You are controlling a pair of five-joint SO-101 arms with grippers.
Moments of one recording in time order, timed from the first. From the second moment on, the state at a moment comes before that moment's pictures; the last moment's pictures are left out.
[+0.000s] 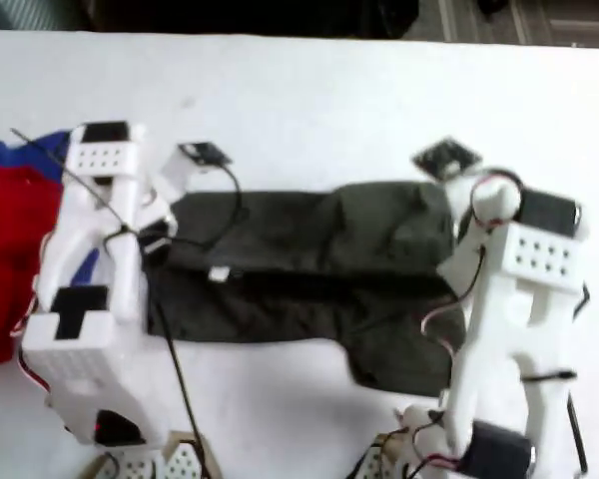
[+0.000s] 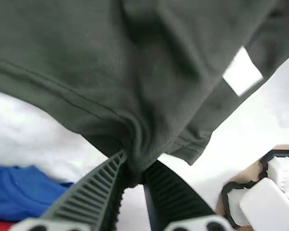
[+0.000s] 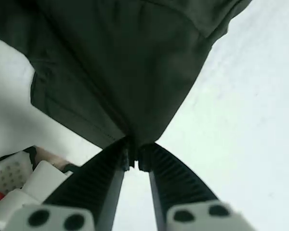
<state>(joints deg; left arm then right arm) -9.5 19.8 -3.9 101.4 -48.6 13.7 -23.3 19.2 98.1 50.1</state>
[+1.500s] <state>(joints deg) -9.4 19.6 11.6 101.1 -49.3 28.3 -29.1 39.1 97.7 65.2</state>
